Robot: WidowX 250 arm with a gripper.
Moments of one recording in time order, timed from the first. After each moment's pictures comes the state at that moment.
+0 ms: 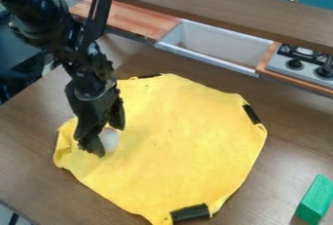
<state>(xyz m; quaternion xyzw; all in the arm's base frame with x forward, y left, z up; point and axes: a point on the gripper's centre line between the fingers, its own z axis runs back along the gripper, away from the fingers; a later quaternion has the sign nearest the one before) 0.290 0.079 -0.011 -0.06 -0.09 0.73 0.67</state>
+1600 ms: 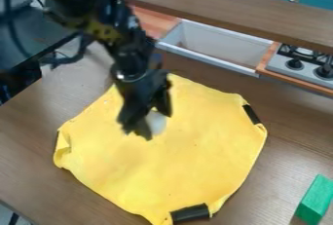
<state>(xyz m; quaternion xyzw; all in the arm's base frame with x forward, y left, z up) 0.329 0.004 0.028 -0.14 -0.08 0.66 0.74</state>
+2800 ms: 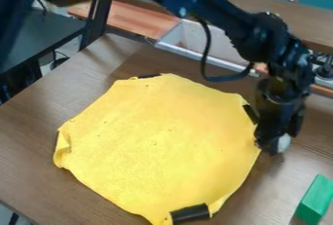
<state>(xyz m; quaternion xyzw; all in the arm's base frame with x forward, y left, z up) 0.426 -0.160 -0.006 -0.13 -0.09 0.56 0.81</state>
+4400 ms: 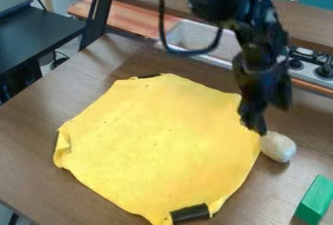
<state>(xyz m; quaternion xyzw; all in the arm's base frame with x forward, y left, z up) 0.413 -0.127 0.046 -0.19 -0.07 0.58 0.79</state>
